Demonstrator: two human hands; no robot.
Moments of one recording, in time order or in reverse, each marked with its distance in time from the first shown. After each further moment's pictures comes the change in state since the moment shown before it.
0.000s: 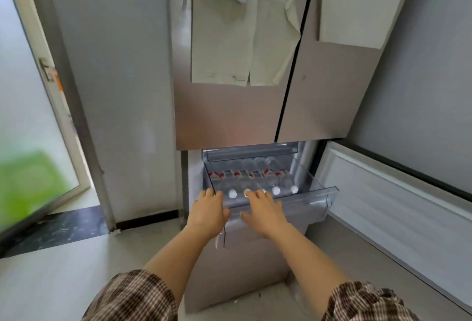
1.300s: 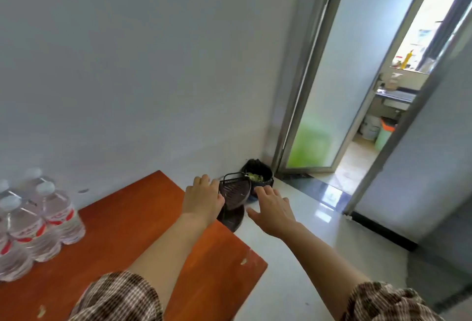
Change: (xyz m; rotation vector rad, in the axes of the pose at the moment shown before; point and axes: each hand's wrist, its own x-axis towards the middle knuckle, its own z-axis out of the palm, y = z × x) left_hand -0.818 -0.464 -0.214 0.236 0.299 -1.013; right_hand -0.481 -0.721 0.190 0.045 -0.055 -1.040
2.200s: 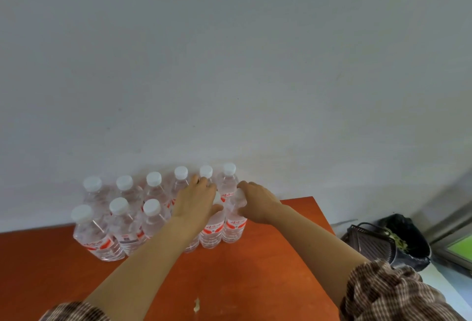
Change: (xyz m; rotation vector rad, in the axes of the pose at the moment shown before) left_hand -0.077 -0.398 -0.057 0.283 0.026 -0.513; right_hand 0.169 -0.435 0.119 0.065 -0.476 -0.690
